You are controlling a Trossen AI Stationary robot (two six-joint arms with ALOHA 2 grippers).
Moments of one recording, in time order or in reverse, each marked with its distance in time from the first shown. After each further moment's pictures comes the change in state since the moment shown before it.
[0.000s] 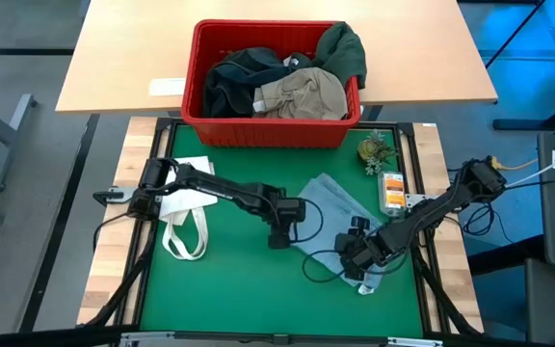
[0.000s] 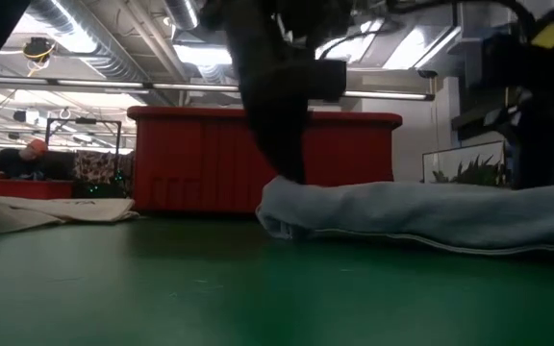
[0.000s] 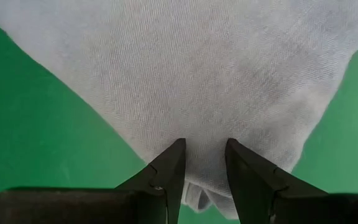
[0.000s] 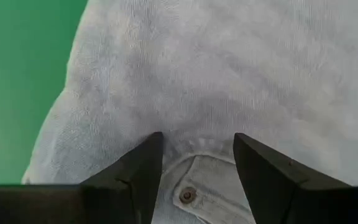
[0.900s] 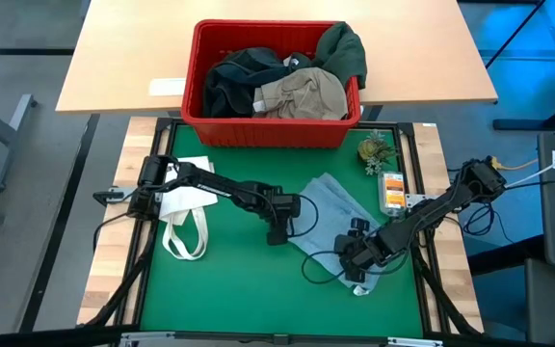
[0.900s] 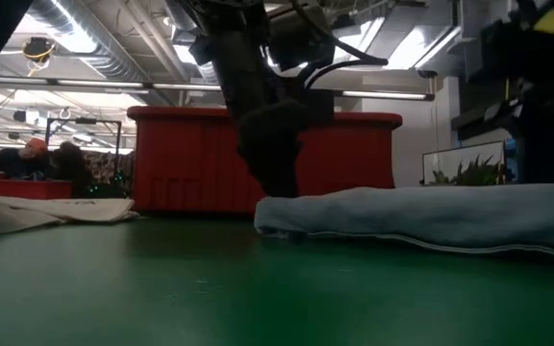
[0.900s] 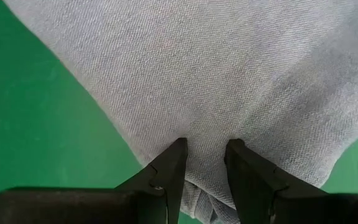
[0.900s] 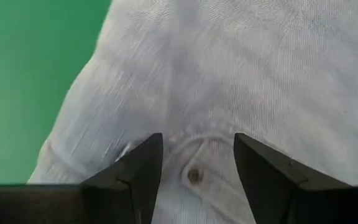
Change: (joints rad) left arm 0.048 -0.009 -0.140 0.150 0.005 0.000; right arm 0.000 -0.004 0.049 -0.035 -0.032 -0.007
